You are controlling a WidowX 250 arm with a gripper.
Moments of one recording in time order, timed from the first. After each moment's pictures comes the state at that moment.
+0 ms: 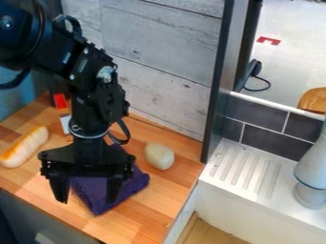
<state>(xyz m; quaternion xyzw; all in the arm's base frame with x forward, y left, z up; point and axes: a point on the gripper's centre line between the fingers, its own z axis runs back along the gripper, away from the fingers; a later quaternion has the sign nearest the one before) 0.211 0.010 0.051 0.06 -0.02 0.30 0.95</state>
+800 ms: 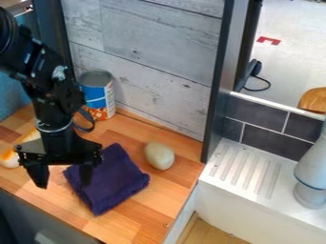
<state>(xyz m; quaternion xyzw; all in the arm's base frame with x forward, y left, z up) 0.227 0.072 0.030 0.04 -0.06 0.30 0.95</state>
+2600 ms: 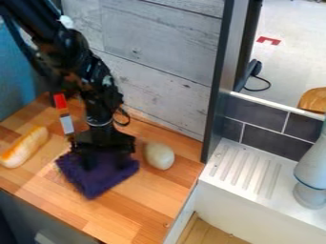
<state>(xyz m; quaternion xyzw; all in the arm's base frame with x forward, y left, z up) 0.315 0.080 -0.022 0.02 -0.06 0.27 0.96</state>
